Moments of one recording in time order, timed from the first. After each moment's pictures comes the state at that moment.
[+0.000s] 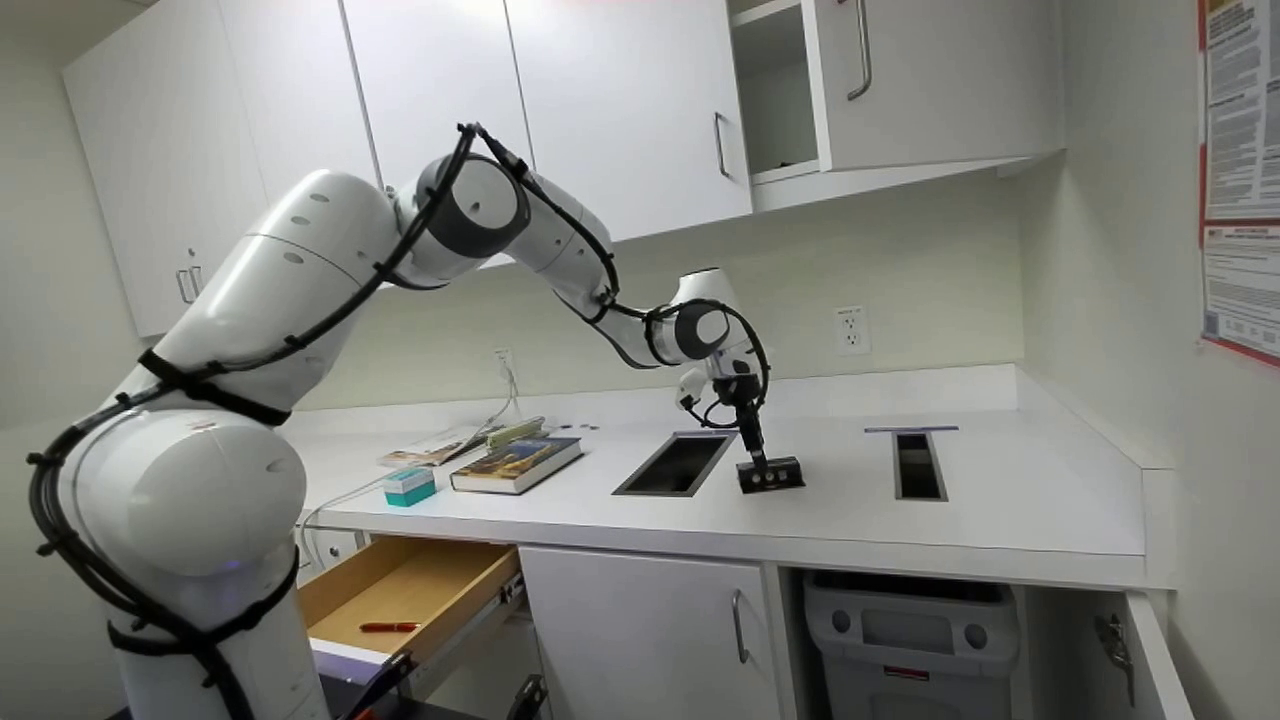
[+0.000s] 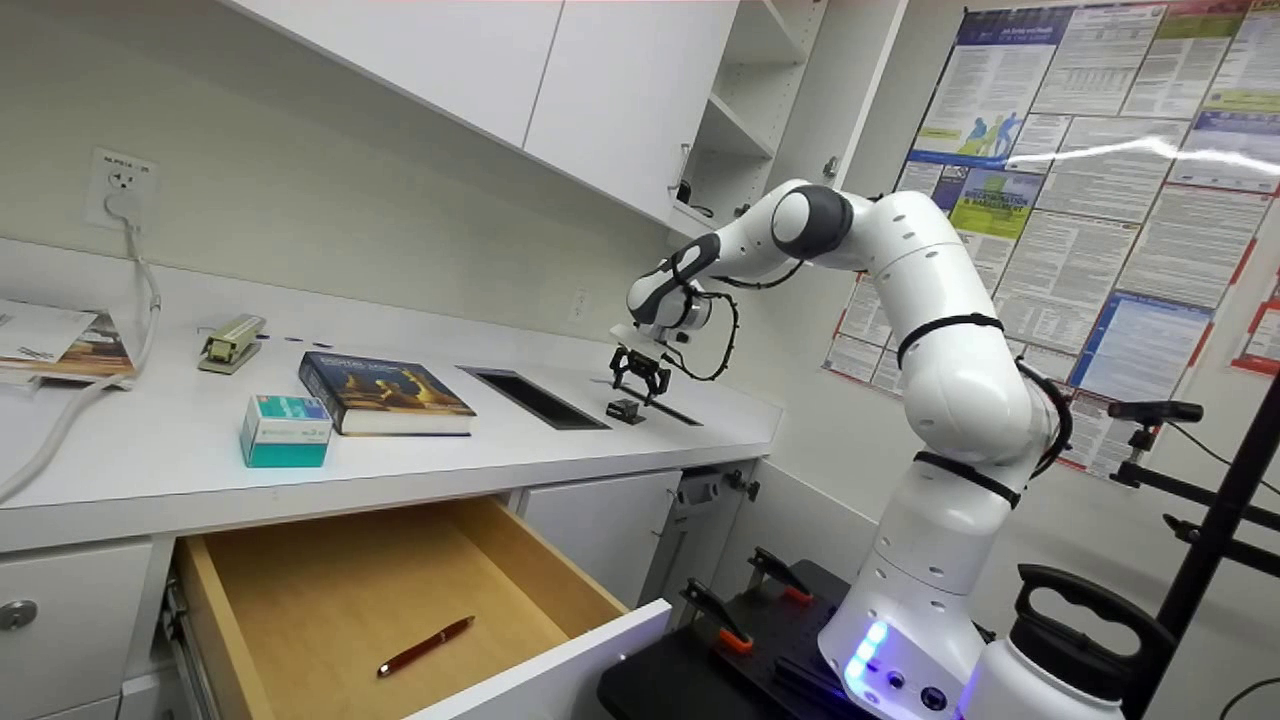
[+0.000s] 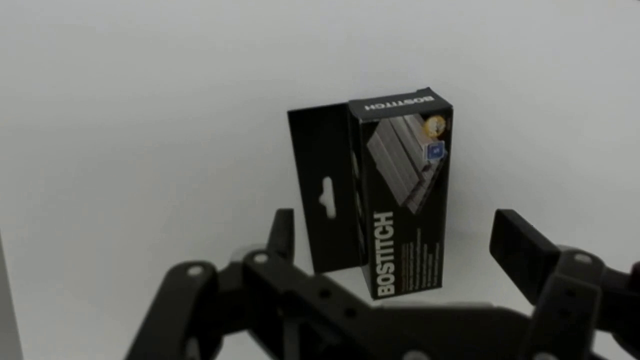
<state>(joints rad) -0.19 0.72 -0.24 -1.56 0.08 2.45 0.93</state>
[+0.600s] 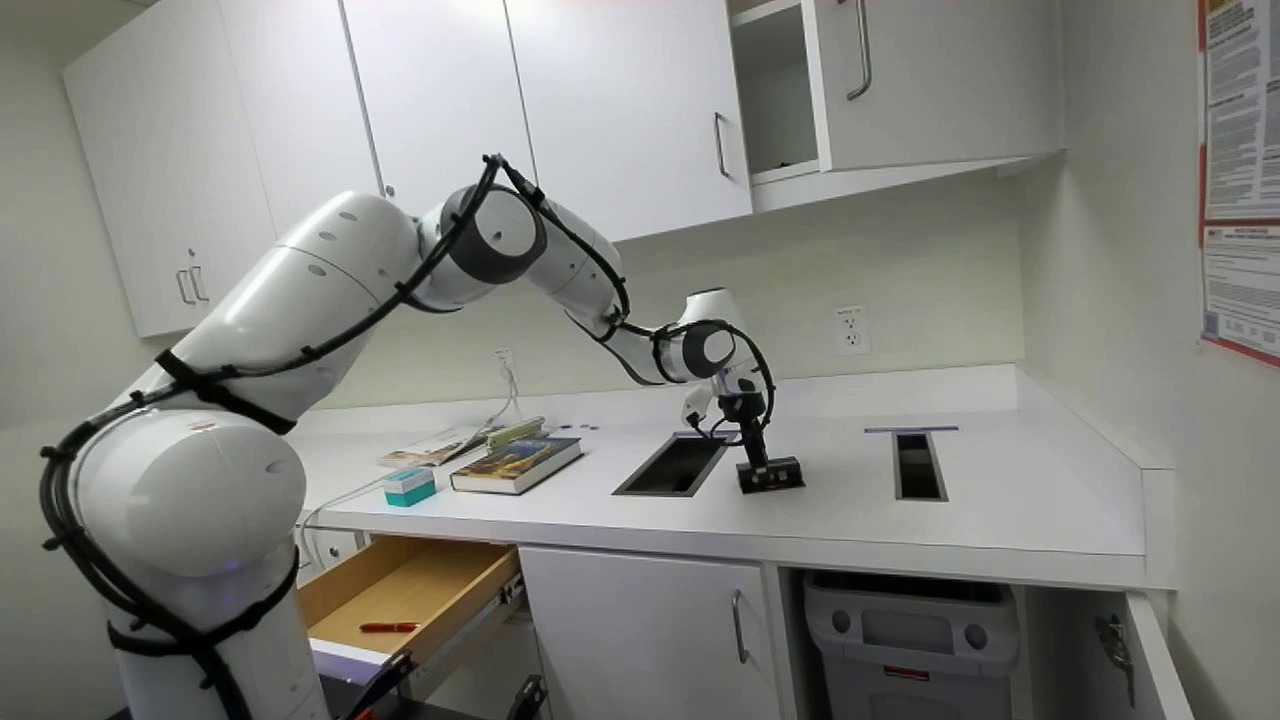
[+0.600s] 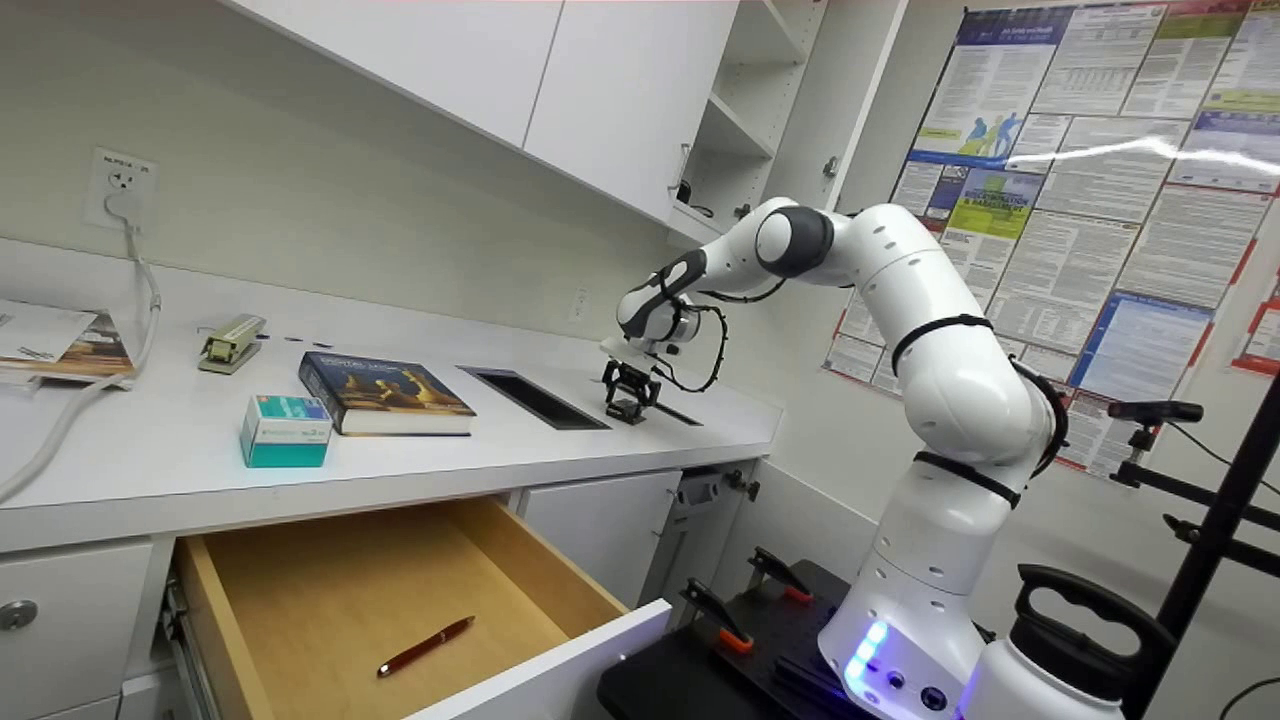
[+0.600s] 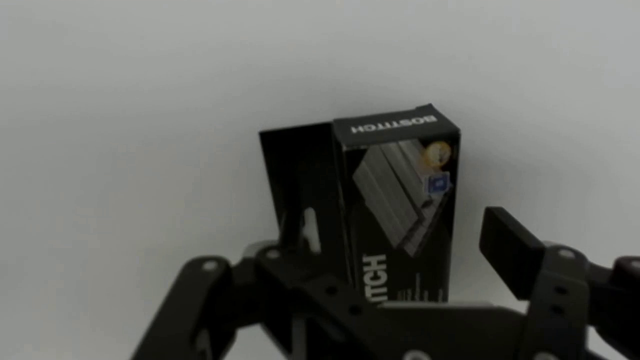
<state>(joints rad) -0.19 0.82 -0.24 -1.47 0.10 2.45 0.93</state>
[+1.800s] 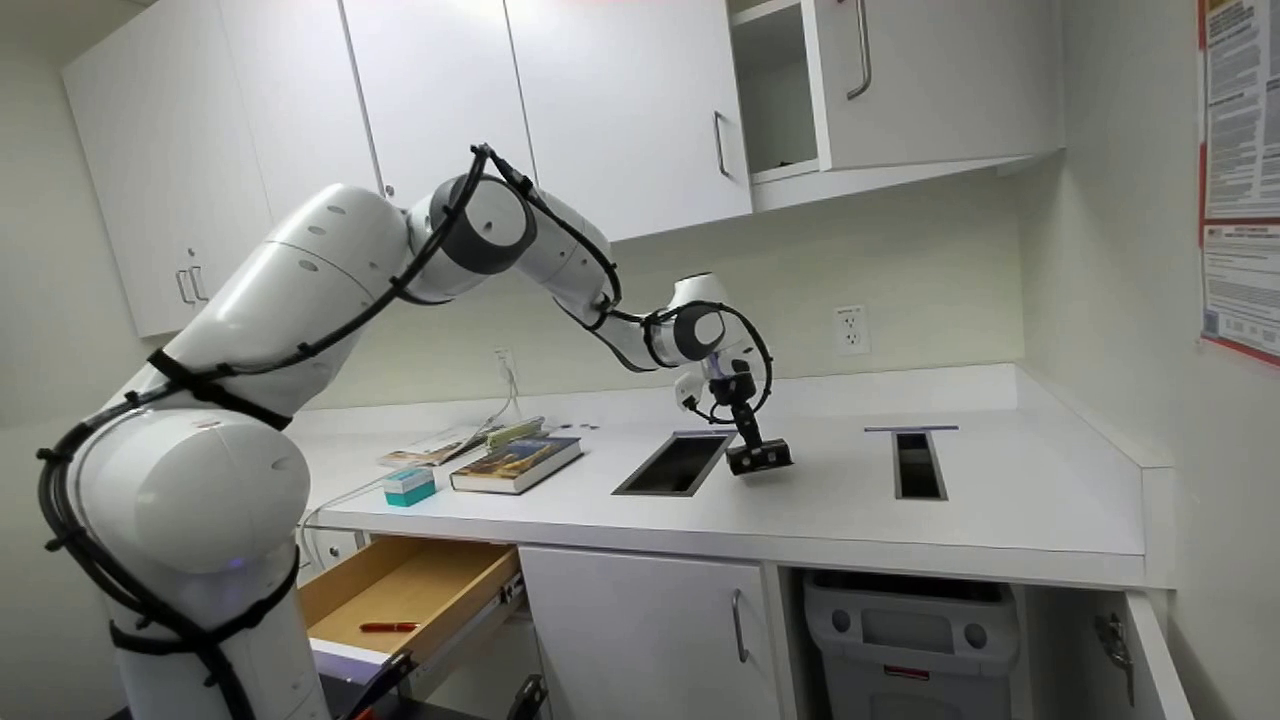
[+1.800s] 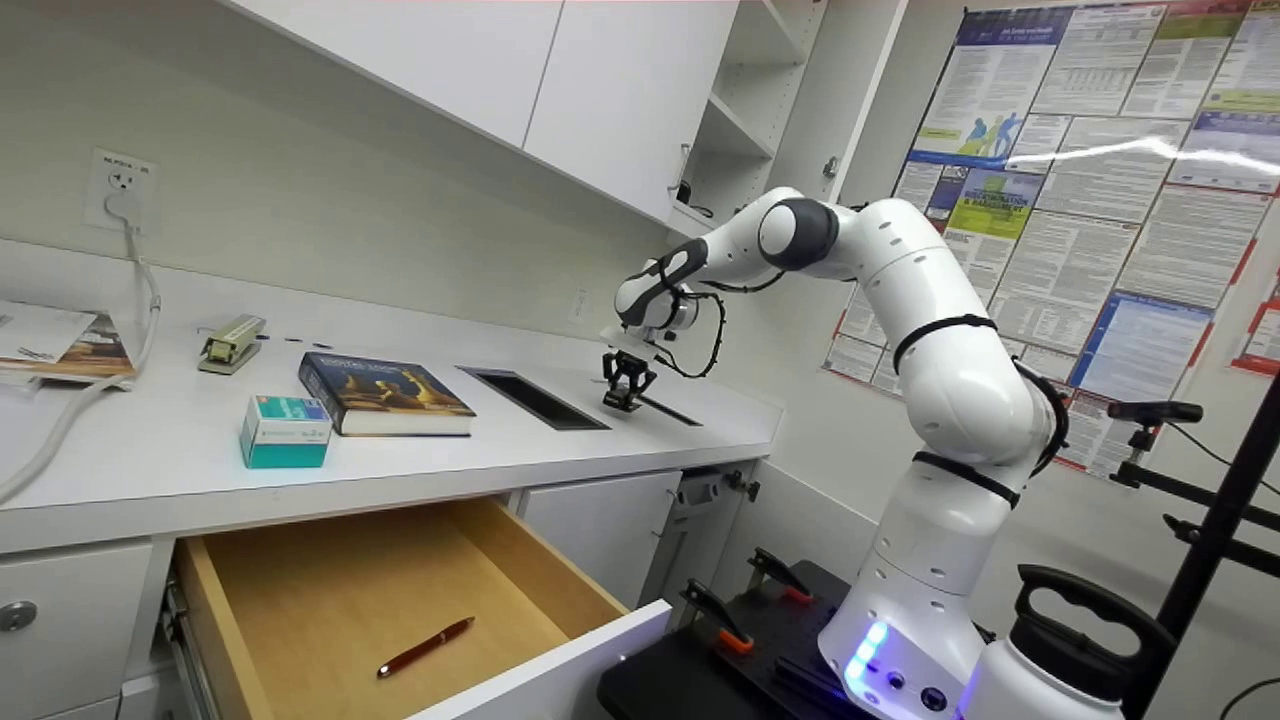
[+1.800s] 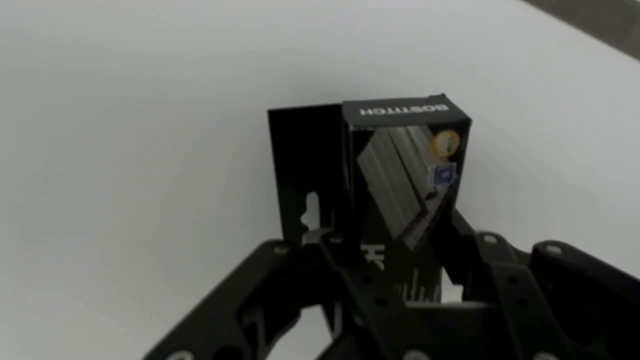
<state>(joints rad) -0.16 0.78 -0.25 -1.47 0.06 2.42 0.84</state>
